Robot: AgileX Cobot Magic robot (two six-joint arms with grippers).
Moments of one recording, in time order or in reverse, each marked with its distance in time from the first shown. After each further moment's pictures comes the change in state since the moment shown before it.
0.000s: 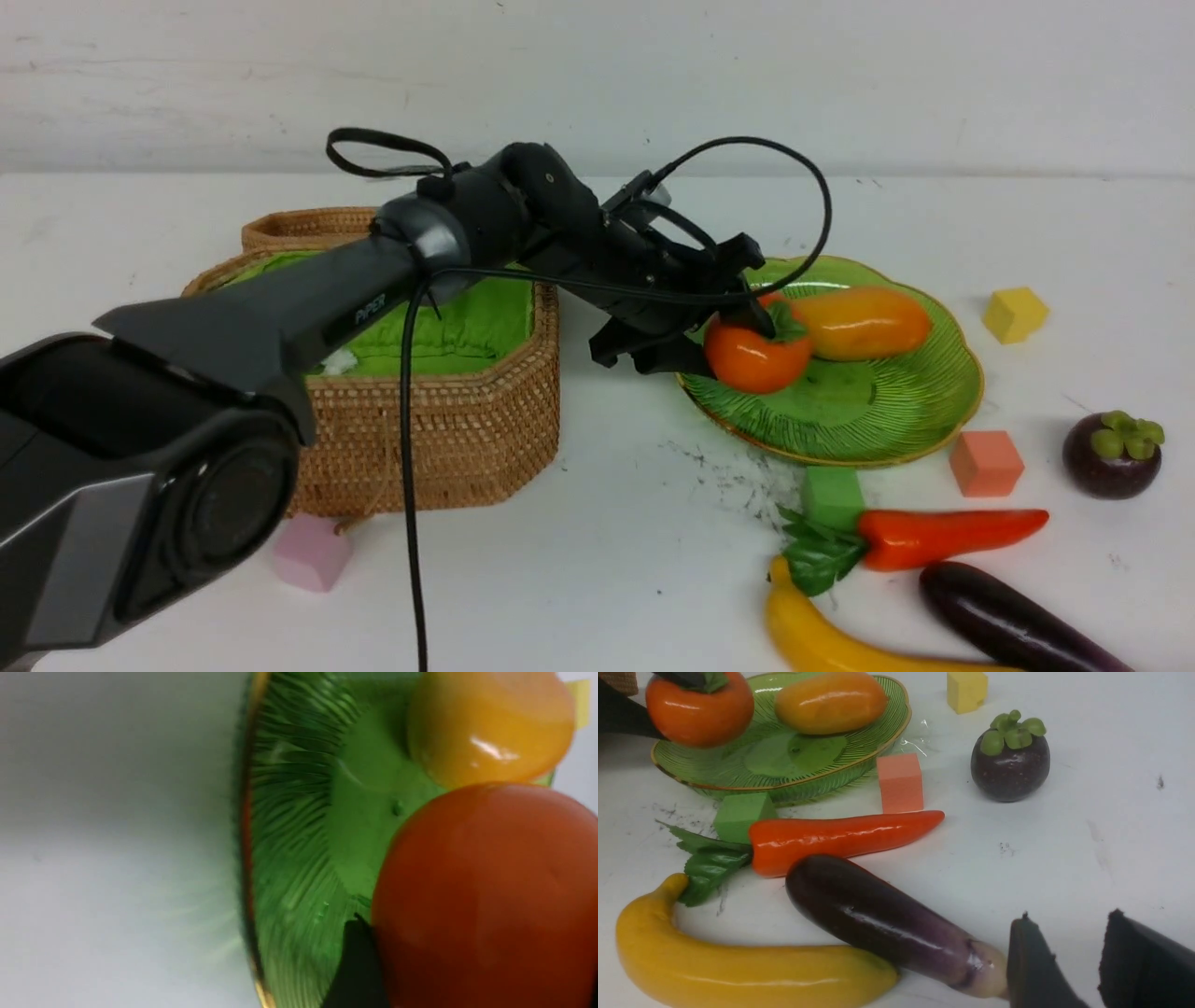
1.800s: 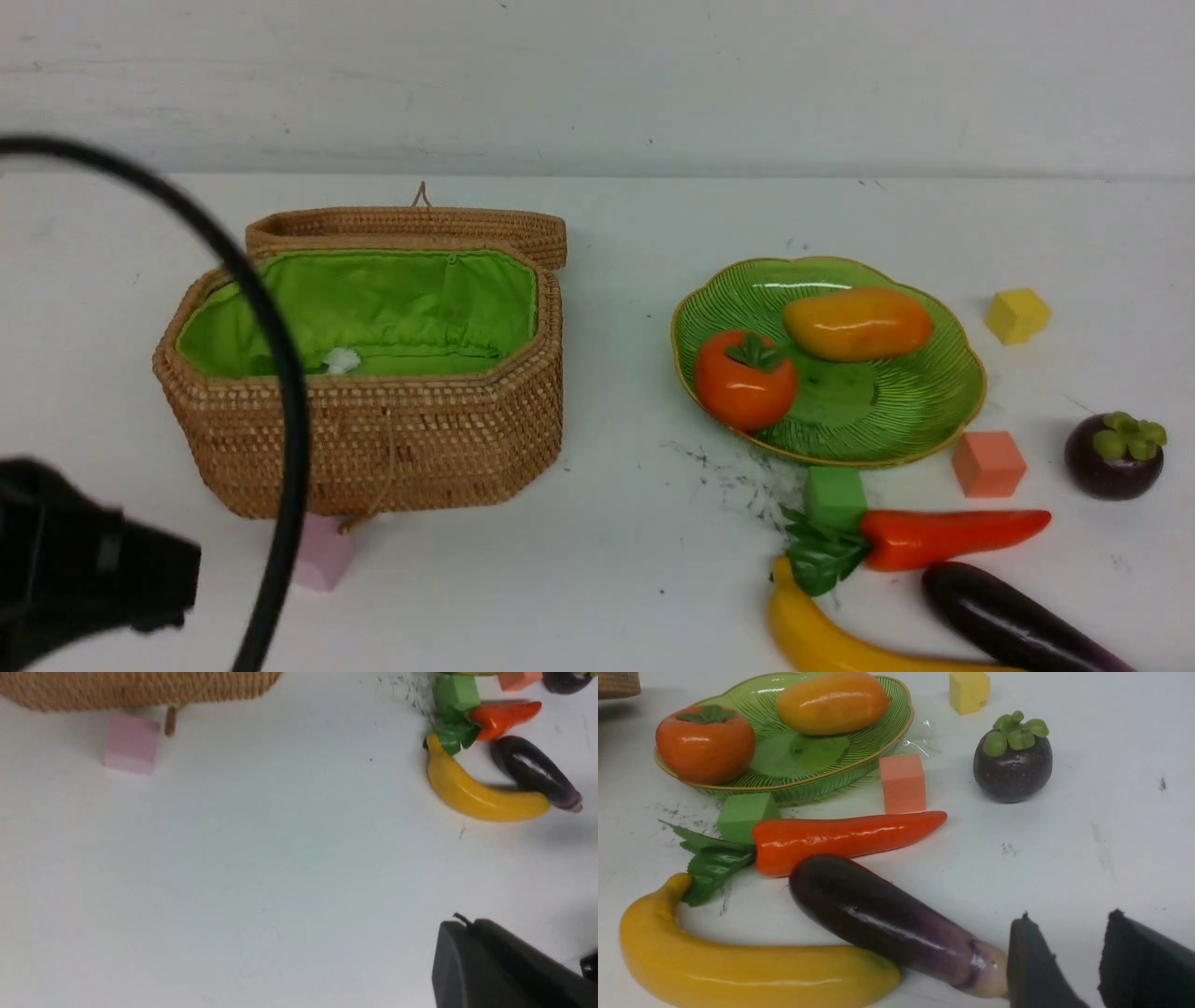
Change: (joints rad) right arm 0.000 0.000 0.000 0.000 0.000 0.000; left arm 0.102 -1.632 1.176 0.462 0.309 -0.086
